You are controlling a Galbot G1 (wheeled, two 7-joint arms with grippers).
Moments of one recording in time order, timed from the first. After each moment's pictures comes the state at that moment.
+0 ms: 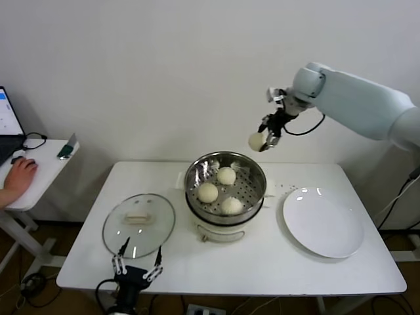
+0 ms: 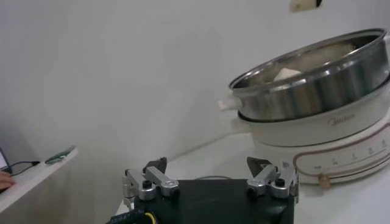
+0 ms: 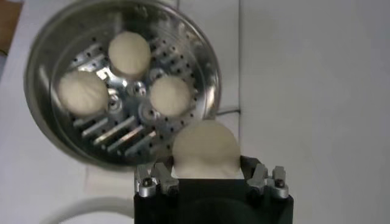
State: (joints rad) left arm 1.81 -1.44 -0.47 -2.14 0.32 0.02 -0.10; right arm 0.74 1.13 -1.53 0.88 0.74 -0.21 -1.09
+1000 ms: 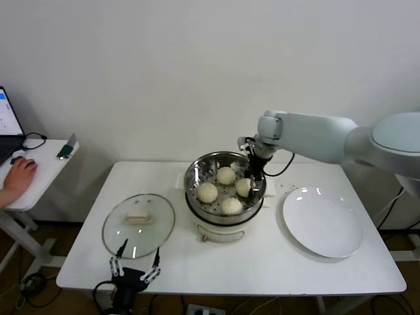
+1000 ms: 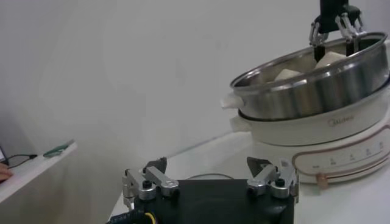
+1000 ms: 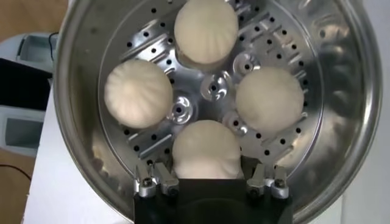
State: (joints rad) left arm 1.82 -1.42 -0.49 -2.14 0.28 0.01 -0.09; right arm 0.65 1.26 -1.76 0.92 0.83 -0.26 -1.03
